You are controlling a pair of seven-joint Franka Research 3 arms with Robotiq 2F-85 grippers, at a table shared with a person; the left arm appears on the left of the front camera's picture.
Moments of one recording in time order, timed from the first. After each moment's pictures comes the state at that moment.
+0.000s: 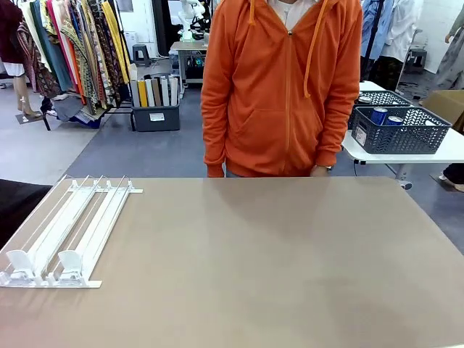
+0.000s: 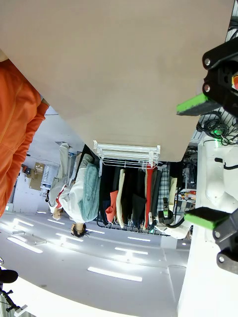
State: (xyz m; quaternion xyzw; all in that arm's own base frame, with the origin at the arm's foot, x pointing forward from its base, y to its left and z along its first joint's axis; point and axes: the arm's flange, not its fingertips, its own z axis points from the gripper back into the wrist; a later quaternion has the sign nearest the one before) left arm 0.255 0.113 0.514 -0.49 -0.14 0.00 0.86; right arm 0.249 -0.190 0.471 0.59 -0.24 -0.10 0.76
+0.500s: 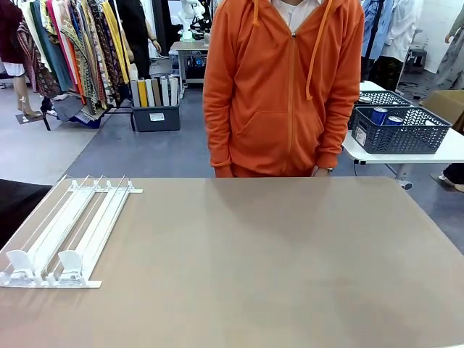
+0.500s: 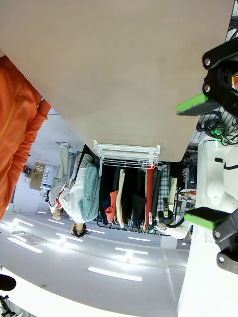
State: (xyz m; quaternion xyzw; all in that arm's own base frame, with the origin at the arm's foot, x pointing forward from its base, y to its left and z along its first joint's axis) left arm 0.255 0.113 0.514 -0.49 -0.14 0.00 0.86; right arm 0.249 -0.190 0.471 0.59 -0.24 -0.10 0.76
